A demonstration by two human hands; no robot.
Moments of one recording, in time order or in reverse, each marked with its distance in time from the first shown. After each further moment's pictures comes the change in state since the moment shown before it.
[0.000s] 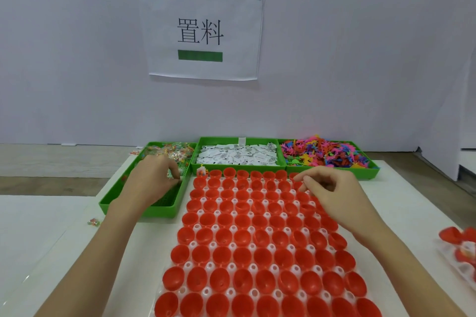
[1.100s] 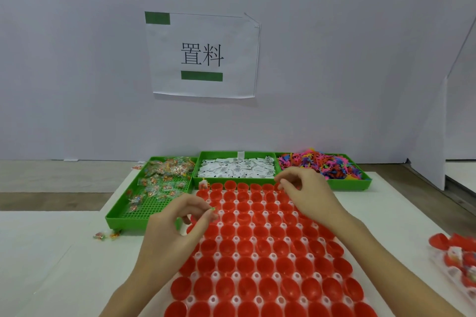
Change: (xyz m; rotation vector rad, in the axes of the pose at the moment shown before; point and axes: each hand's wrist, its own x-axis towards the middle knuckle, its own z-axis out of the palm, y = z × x) left_hand -0.108 0.061 -0.006 -0.772 0.267 0.158; right_hand 0.031 -0.014 0.029 -0.253 -0.086 -0.045
